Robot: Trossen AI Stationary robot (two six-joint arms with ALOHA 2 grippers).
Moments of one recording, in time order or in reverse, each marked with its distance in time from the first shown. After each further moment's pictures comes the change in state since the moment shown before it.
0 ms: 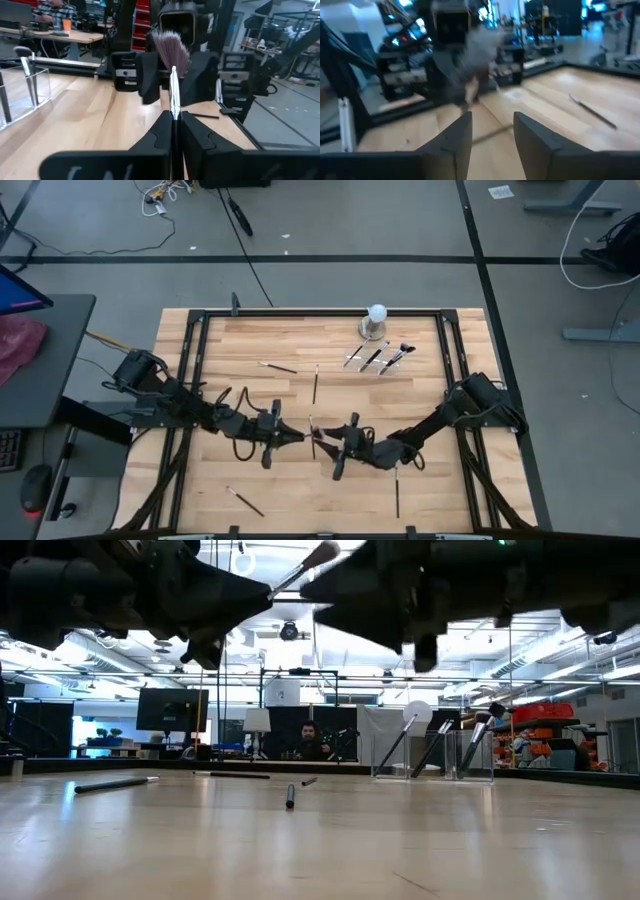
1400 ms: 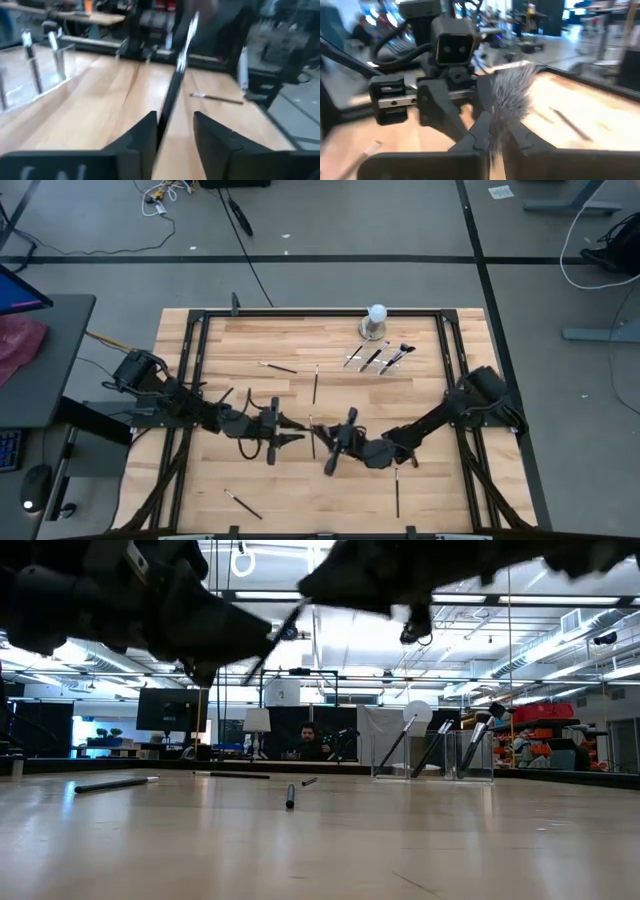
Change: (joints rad) left arm 0.002 -0.001 0.001 -0.124 -0.075 -0.054; right arm -0.023 -0.108 0.107 -0.371 0.097 -0.013
